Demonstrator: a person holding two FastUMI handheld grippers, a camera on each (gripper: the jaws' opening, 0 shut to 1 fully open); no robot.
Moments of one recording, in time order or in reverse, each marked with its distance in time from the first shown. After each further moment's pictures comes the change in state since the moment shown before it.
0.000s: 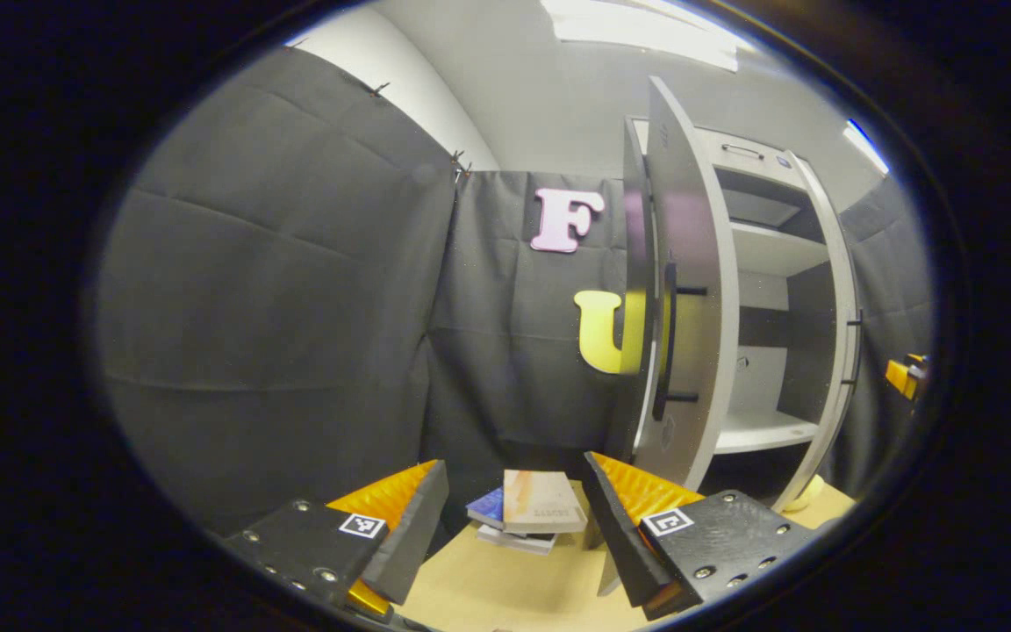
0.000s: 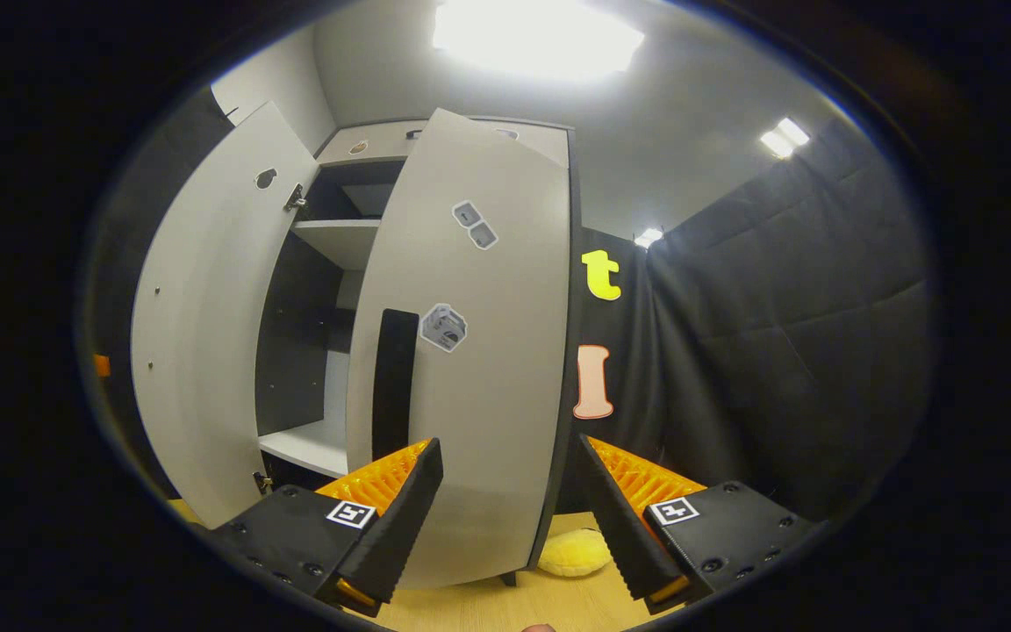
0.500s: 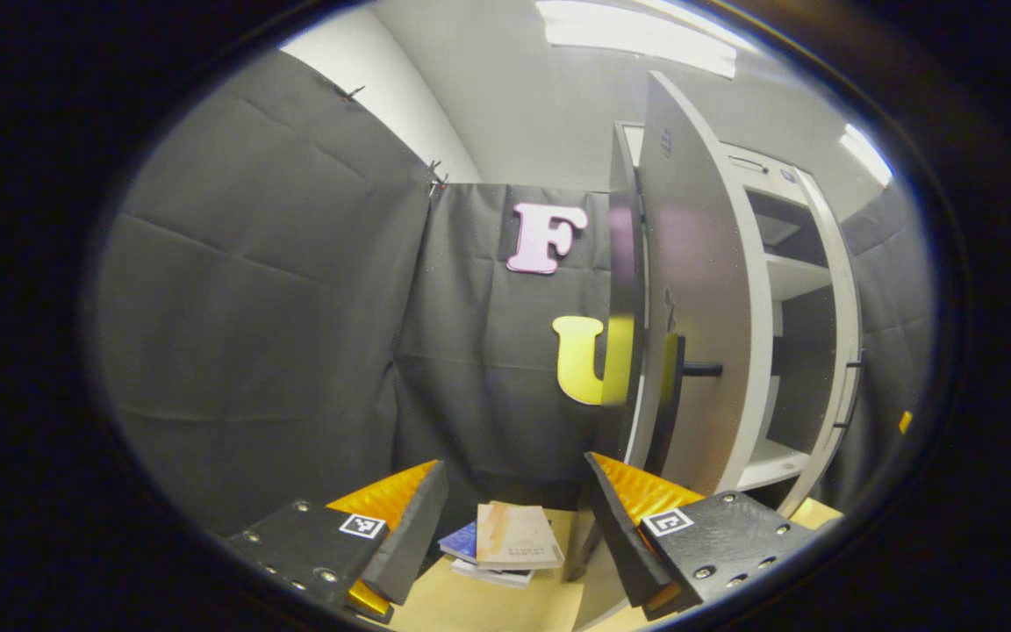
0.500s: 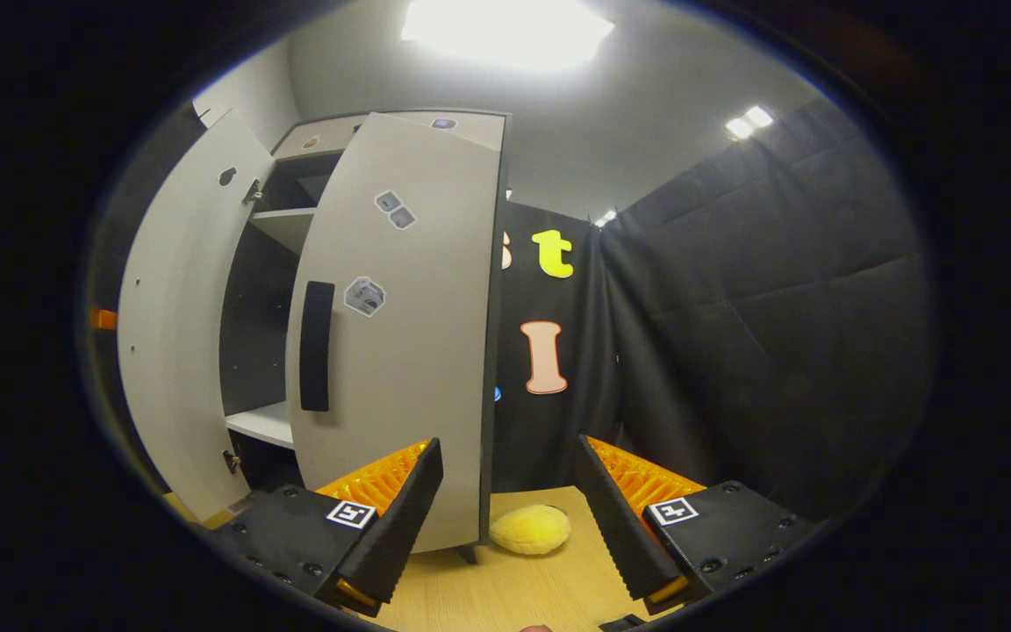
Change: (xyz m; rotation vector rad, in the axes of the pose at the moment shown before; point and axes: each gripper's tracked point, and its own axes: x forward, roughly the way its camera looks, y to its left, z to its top) left arm 0.065 -0.036 0.050 0.000 -0.036 -0.069; right arm -0.037 -0.074 -0.029 0.037 0.062 -0.117
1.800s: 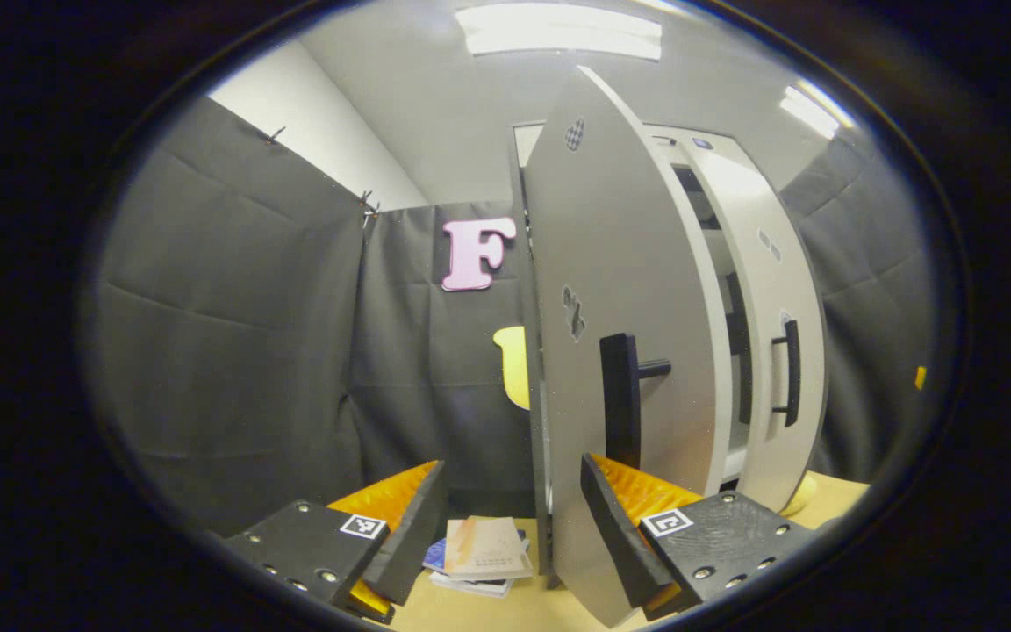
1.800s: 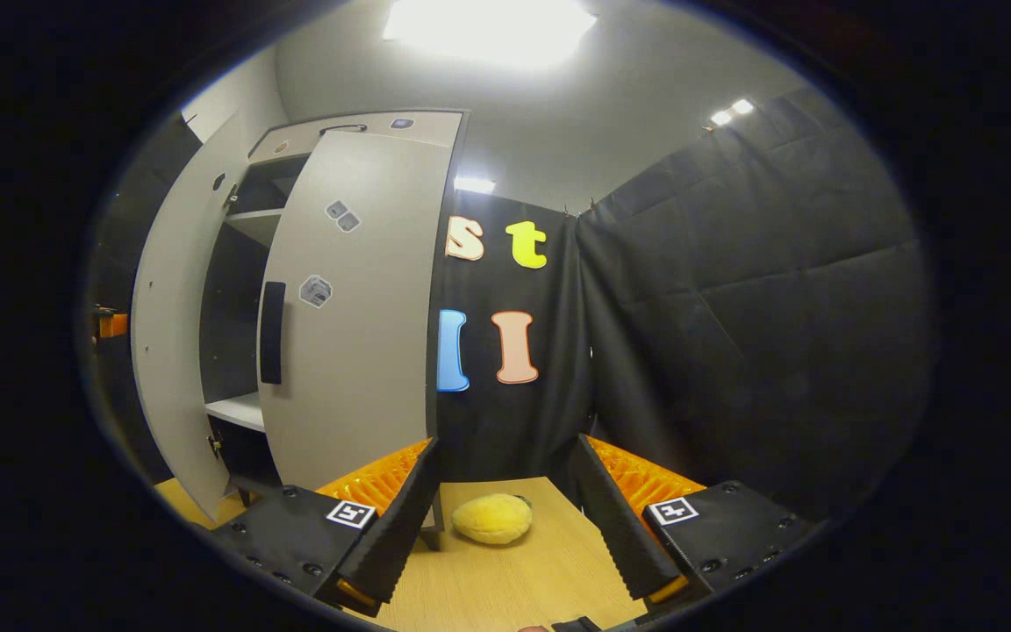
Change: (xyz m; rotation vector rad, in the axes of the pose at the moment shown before) left arm -0.003 -0.084 0.008 0.163 -0.053 -0.108; right arm -0.020 -0.072 -0.008 -0.002 0.029 -0.023
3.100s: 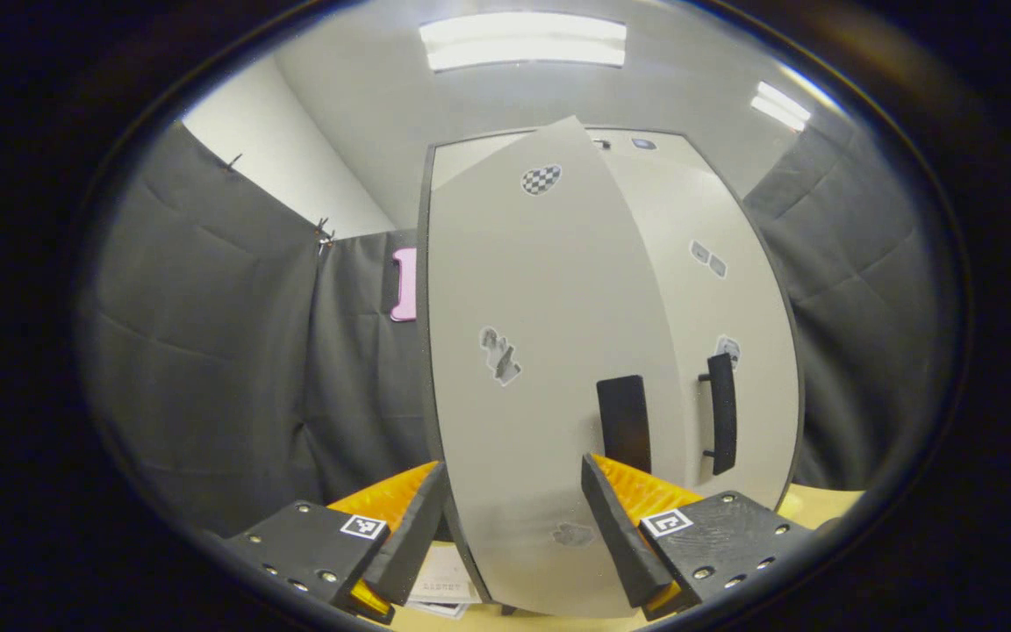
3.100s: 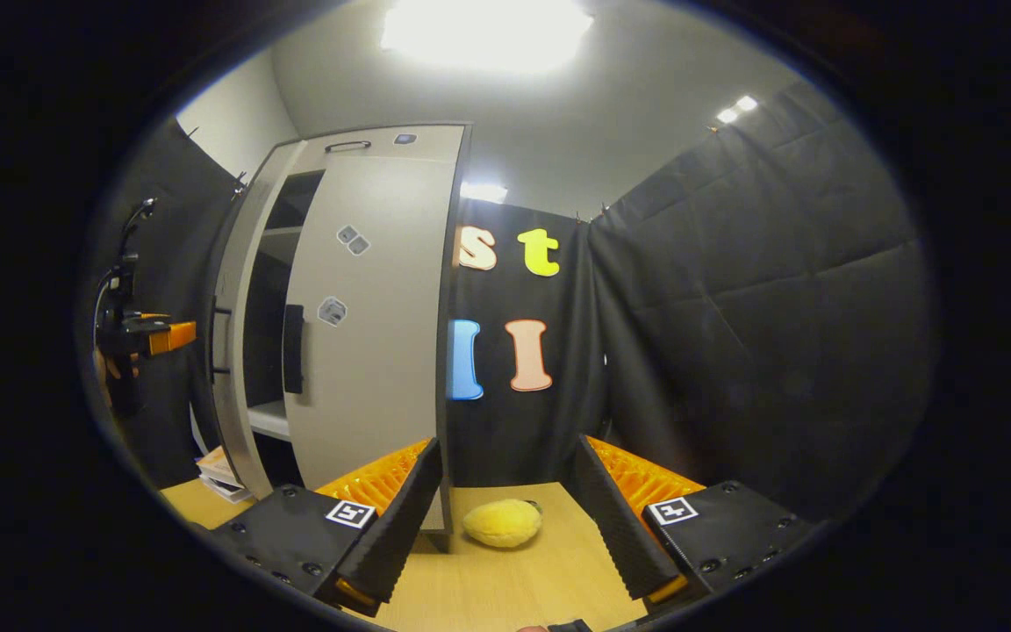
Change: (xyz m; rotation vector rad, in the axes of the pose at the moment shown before) left arm 0.011 -0.110 0.033 0.047 -0.062 -0.048; right arm -0.006 -0.003 0.026 0.041 -0.033 0.101
